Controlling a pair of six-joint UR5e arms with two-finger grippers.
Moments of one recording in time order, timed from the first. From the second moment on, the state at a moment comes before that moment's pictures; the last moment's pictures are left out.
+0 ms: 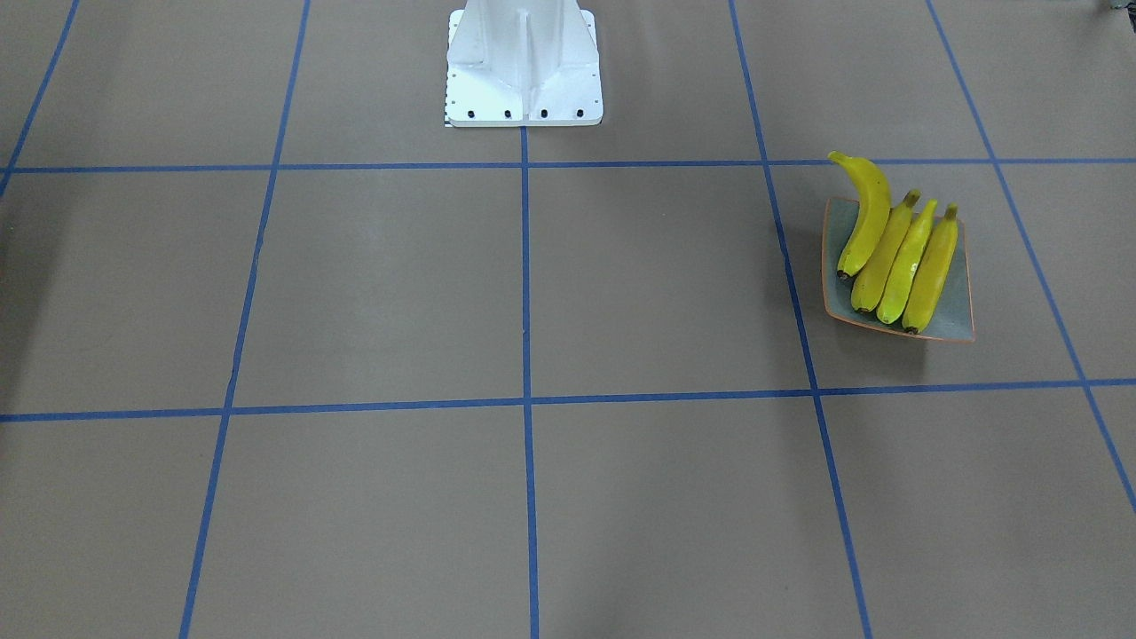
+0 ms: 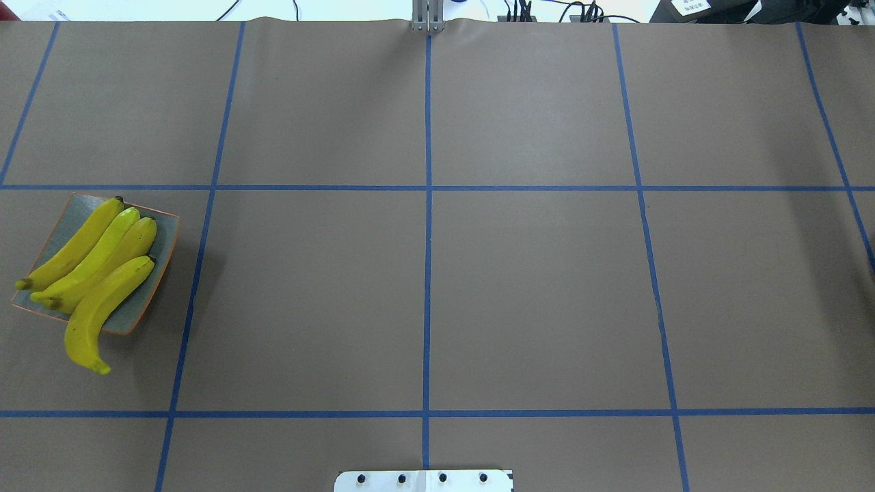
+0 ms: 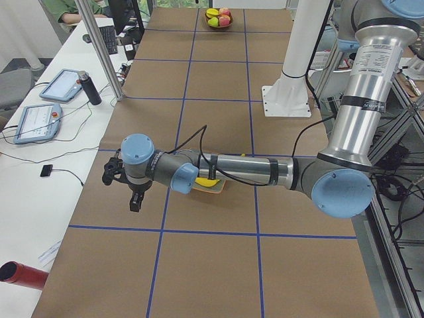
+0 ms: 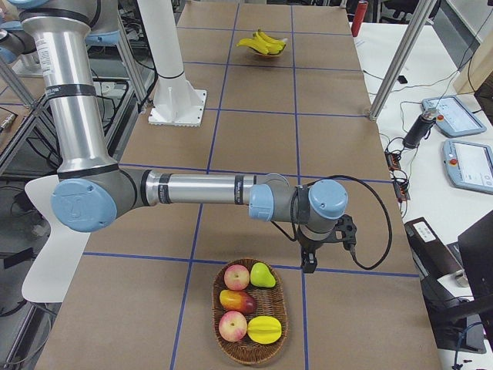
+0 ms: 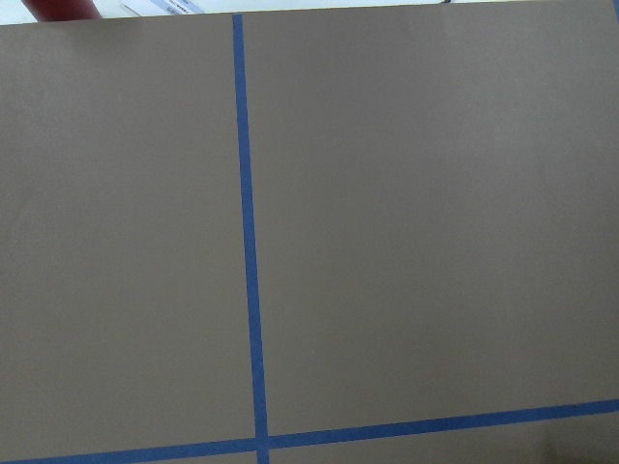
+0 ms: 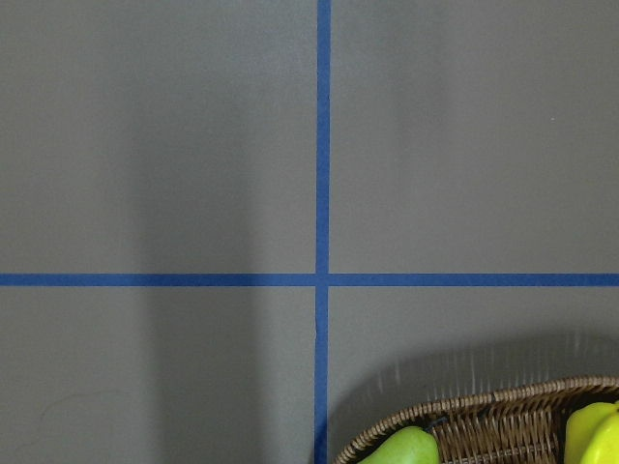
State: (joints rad) left arm -1.56 -1.77 -1.42 -1.91 -2.38 -0.23; right arm 1.61 -1.43 1.44 -1.59 2.35 -0.05
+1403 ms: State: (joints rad) left arm -1.61 -1.59 -1.57 -1.77 -2.34 -0.16; right arm 1.62 -1.51 1.45 -1.51 2.43 0.06
